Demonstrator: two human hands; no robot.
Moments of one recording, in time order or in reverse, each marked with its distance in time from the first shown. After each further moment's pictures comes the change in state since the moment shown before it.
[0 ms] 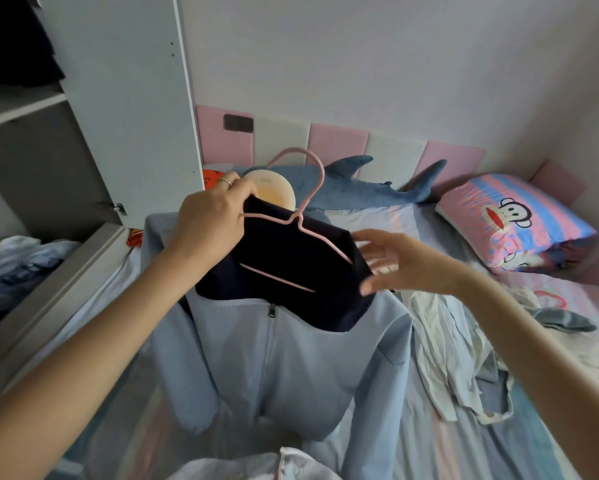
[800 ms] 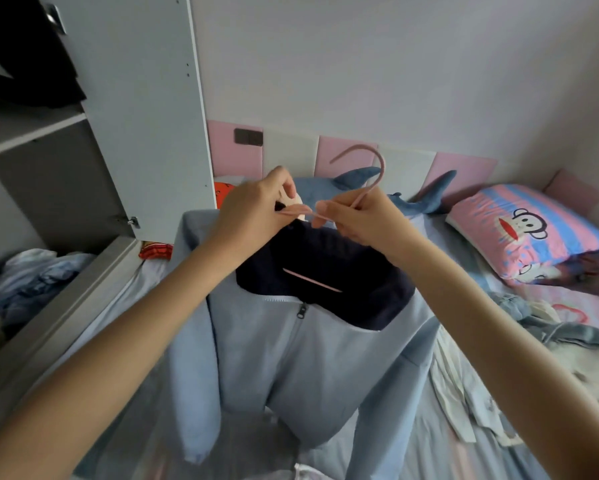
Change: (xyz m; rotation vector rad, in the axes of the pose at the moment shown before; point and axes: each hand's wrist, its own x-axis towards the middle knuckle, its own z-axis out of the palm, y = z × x) left_hand 0.035 0.012 0.005 -0.300 0.013 -0.063; right_hand 0.073 -0.070 0.015 0.133 0.426 -0.075
